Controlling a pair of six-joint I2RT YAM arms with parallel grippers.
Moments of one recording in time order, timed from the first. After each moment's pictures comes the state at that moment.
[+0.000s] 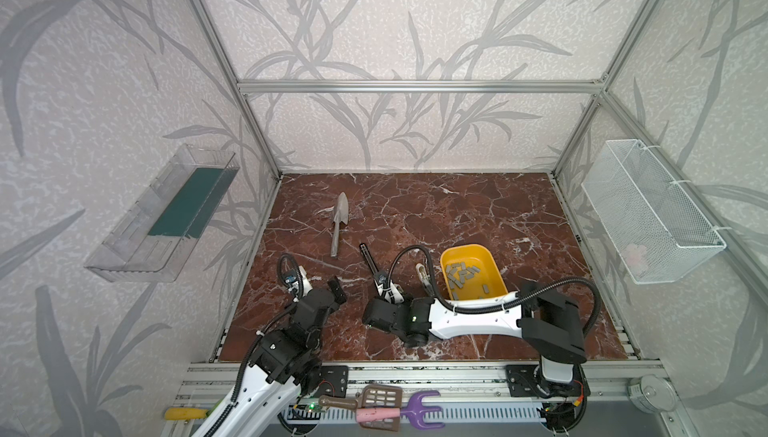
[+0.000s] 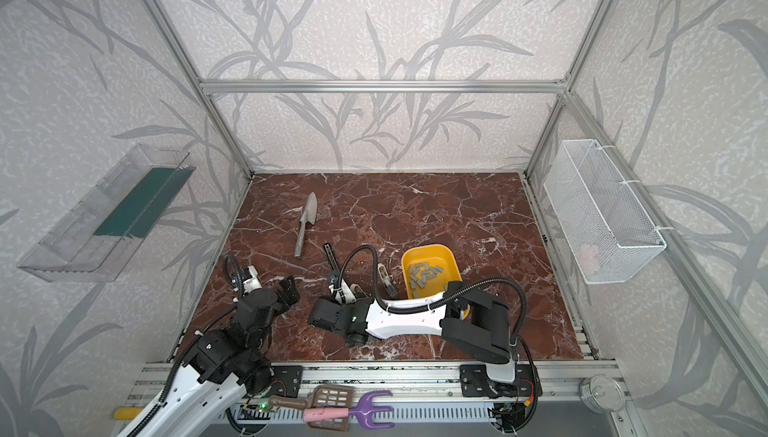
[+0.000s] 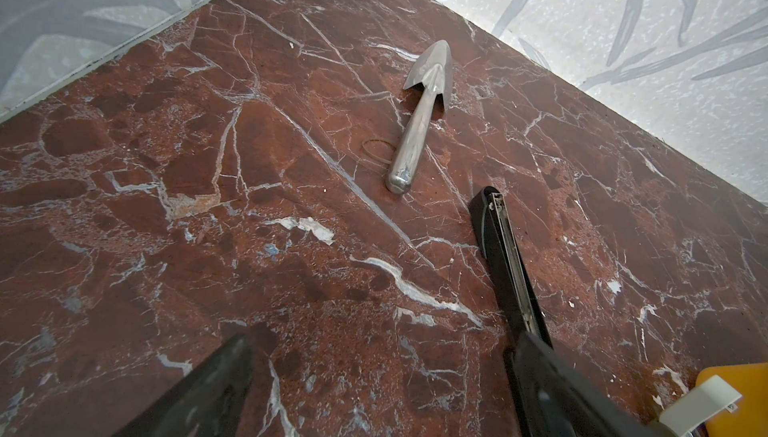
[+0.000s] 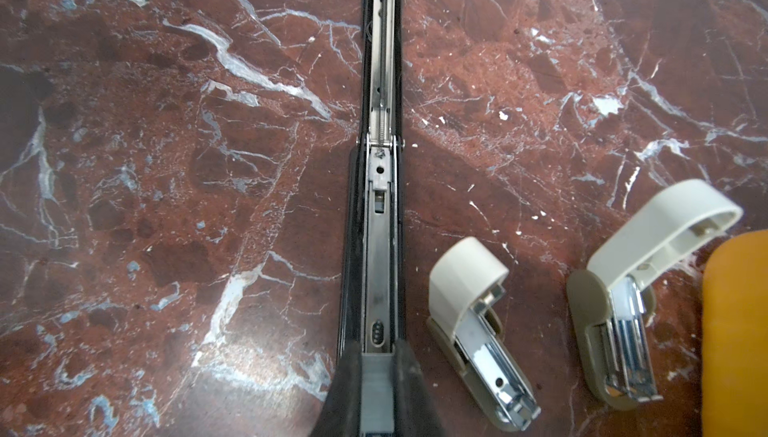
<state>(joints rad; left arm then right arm) -0.56 0.33 0.32 -0.68 -0.59 -0.83 1.35 1.89 1.23 -0.42 0.55 0.71</state>
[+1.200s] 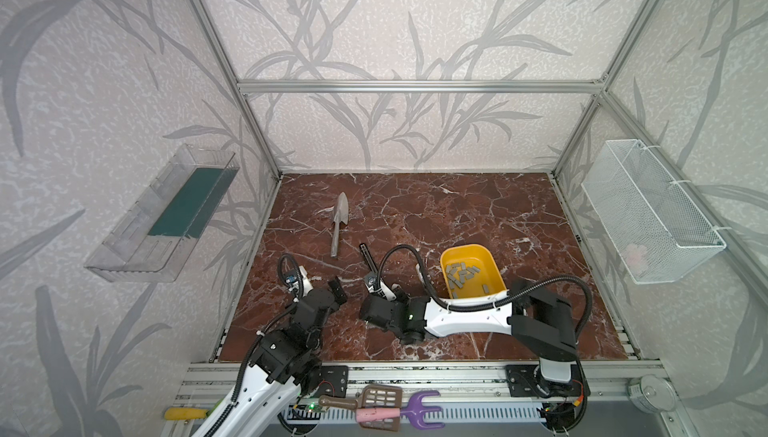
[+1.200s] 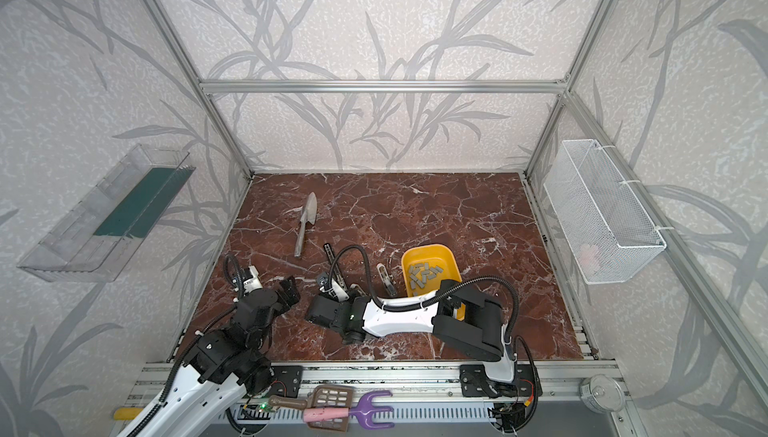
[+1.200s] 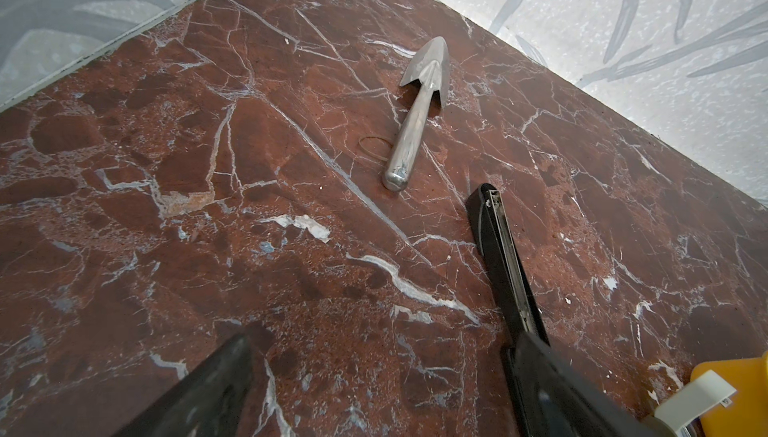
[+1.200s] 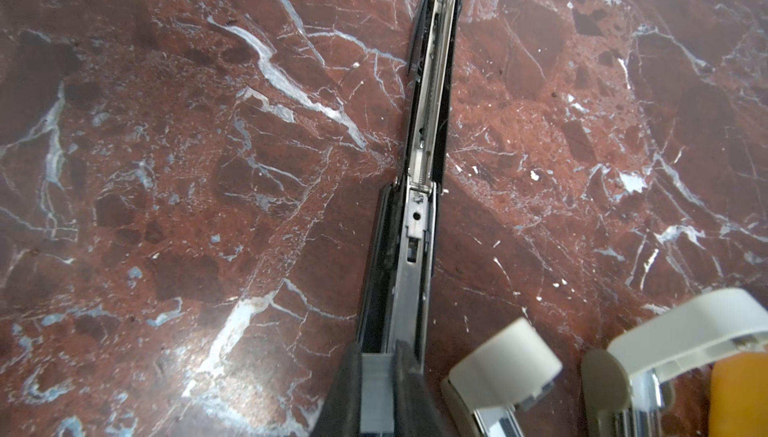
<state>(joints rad) -0.56 0.33 0.32 -0.67 -0.58 -0.83 1.33 1.92 1.23 -0.30 0.54 0.48</state>
